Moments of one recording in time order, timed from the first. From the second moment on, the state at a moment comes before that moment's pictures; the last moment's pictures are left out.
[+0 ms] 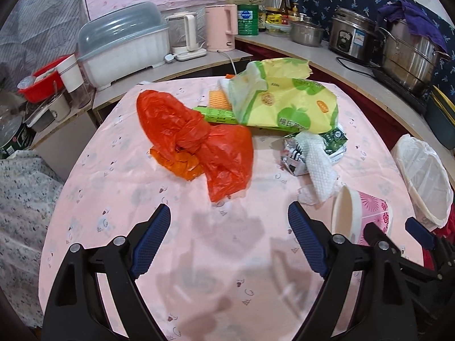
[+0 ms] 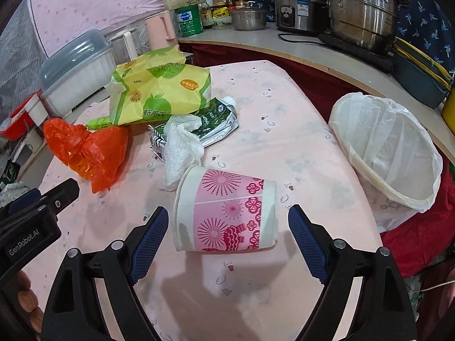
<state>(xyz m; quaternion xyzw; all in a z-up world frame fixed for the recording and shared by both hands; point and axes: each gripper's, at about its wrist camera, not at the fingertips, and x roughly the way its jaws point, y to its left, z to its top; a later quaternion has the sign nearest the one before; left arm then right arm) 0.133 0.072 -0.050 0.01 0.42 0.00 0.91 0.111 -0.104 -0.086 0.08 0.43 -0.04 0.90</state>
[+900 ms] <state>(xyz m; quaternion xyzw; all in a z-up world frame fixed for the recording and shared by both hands) 0.141 0.081 -0.066 0.00 0.44 0.00 0.90 0.119 -0.143 -0.101 0.08 0.45 -0.07 0.89</state>
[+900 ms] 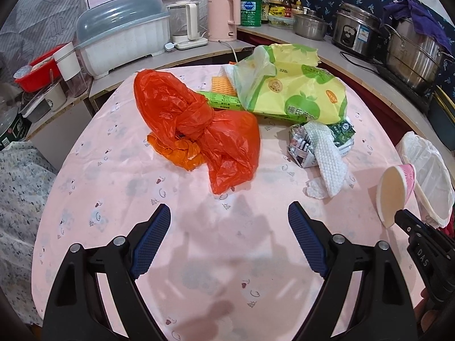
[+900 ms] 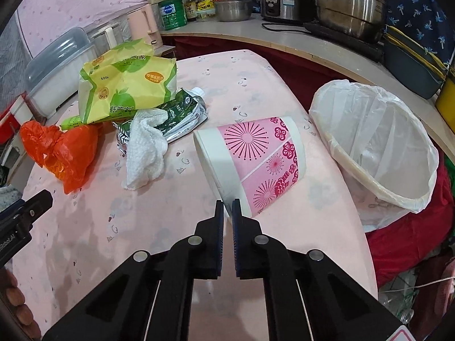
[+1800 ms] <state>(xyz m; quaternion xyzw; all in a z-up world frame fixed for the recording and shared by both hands) 0.242 0.133 -0.047 -0.06 0.42 0.02 0.90 0.125 -0.149 -0.070 0.11 0.42 -0.03 0.90</state>
